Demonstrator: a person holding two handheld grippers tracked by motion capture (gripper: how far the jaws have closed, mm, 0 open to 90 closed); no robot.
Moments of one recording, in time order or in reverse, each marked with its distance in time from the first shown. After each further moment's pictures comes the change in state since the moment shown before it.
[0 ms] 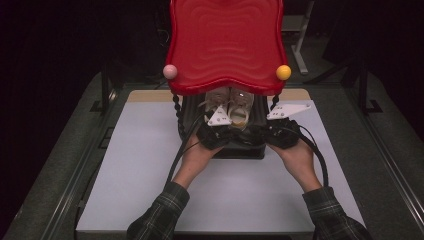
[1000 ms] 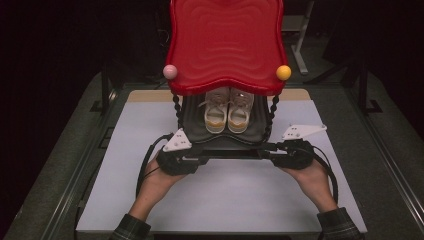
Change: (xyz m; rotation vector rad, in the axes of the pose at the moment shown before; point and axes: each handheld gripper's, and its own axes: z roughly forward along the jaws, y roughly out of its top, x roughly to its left) left arm -0.013 -0.071 -0.100 0.060 0.044 -0.081; right arm 0.009 -0.054 -0.025 0.039 0.056 0.076
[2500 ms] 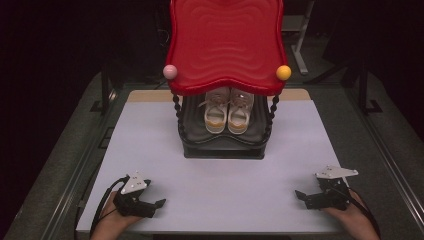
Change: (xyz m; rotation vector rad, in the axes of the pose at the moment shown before) left arm 0.012 -0.149 -0.050 0.170 0.133 -0.111; right arm -0.025 -0.148 -0.034 0.197 -0.272 0.163
